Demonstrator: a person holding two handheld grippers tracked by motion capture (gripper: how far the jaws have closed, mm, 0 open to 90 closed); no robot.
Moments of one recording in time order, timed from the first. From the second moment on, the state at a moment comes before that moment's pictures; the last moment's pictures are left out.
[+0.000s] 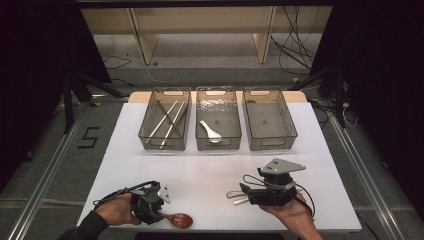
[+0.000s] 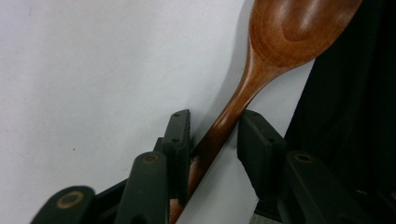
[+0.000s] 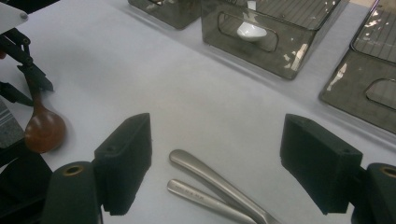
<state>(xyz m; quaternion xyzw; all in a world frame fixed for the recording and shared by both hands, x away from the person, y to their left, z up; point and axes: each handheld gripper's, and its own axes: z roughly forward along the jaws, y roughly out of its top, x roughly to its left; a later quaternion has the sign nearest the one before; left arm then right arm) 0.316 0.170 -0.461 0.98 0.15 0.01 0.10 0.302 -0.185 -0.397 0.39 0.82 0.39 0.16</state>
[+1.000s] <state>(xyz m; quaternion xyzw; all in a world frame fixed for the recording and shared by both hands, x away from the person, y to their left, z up) 0.333 0.177 -0.447 0.95 0.26 0.02 0.18 0.302 -0.185 -0.398 0.39 0.82 0.39 0.16</state>
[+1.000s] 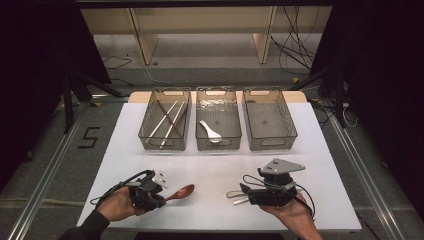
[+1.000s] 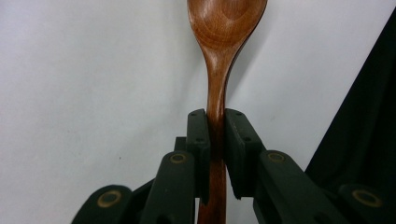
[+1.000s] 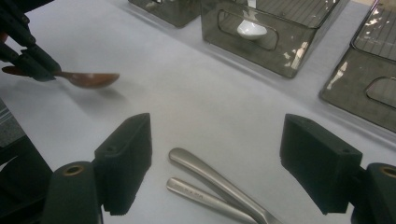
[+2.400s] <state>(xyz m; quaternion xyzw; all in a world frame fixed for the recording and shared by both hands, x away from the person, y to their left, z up) 0.468 0.118 -0.368 0.83 0.37 0.03 0.42 0.305 -0.190 -0.398 0.40 0.81 0.40 0.16</state>
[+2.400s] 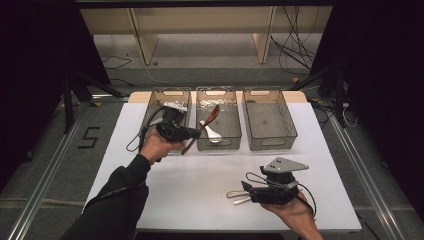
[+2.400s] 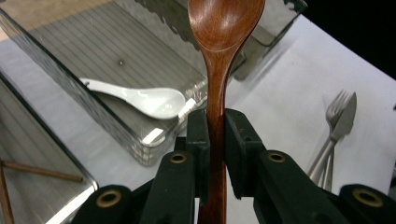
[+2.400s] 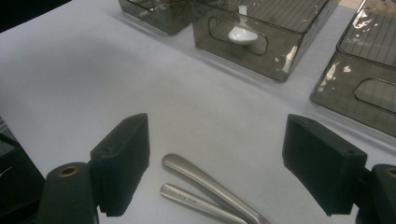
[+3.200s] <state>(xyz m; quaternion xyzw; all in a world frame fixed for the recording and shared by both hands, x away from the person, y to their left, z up) 0.523 0.085 -0.364 0.81 0.41 0.04 0.43 0.305 -0.191 -0.399 0.40 0.81 0.40 0.16</state>
